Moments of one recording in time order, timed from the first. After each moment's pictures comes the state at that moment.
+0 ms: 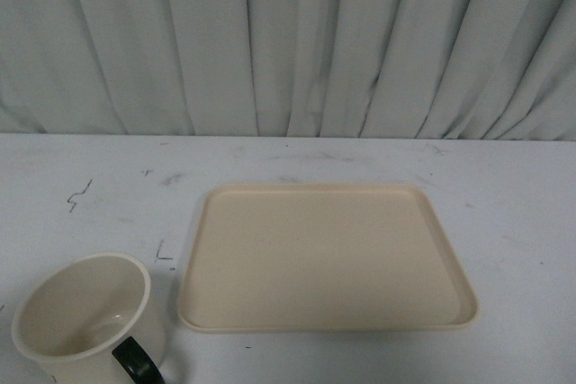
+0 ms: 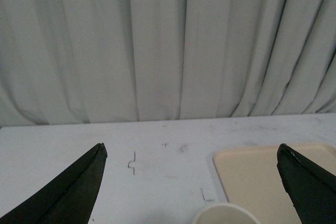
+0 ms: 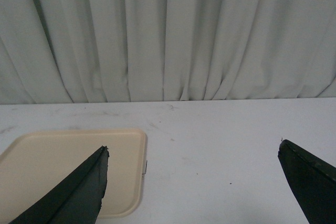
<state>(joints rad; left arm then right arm) -0.07 0.25 0.07 0.23 -0.01 0.01 0.00 0.00 0.01 0.00 0.00 -0.01</state>
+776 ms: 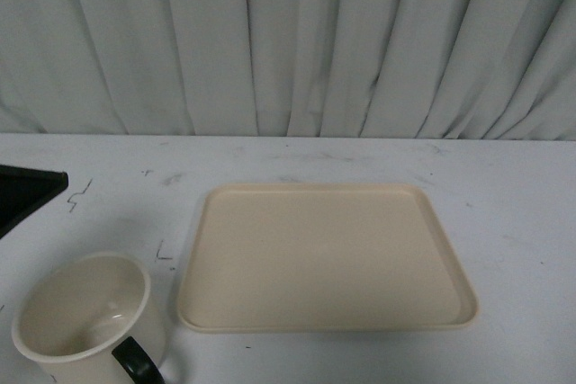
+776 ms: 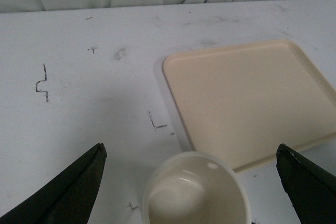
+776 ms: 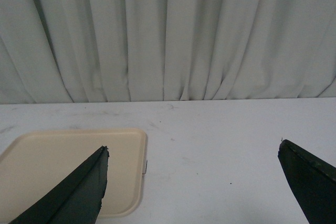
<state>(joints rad) 0.00 1.25 0.43 0.32 0.33 0.02 0.00 0.00 0.01 0.00 0.00 -0.01</state>
